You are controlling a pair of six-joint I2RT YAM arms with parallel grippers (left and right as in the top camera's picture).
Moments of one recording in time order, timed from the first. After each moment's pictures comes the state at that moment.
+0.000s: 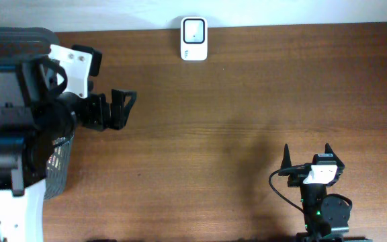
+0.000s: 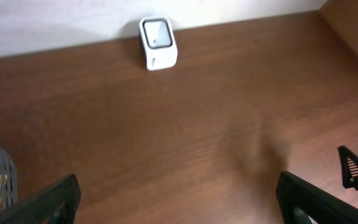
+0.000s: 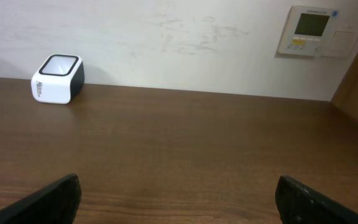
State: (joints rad) left arm -0.01 1.28 1.76 -1.21 0.41 0.09; right arm 0.02 0.01 0.01 -0.07 0.08 -0.08
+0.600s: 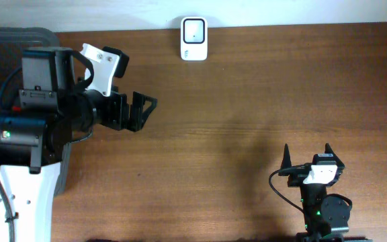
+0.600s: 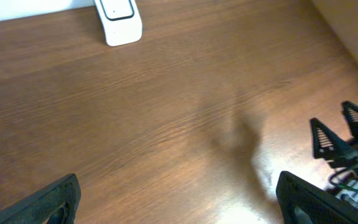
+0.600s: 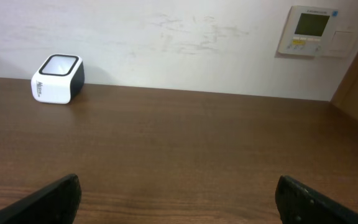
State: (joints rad) left arm -0.11 1.35 1.76 -1.25 0.46 0.09; right arm 0.02 0.01 0.01 -0.07 0.08 -0.08
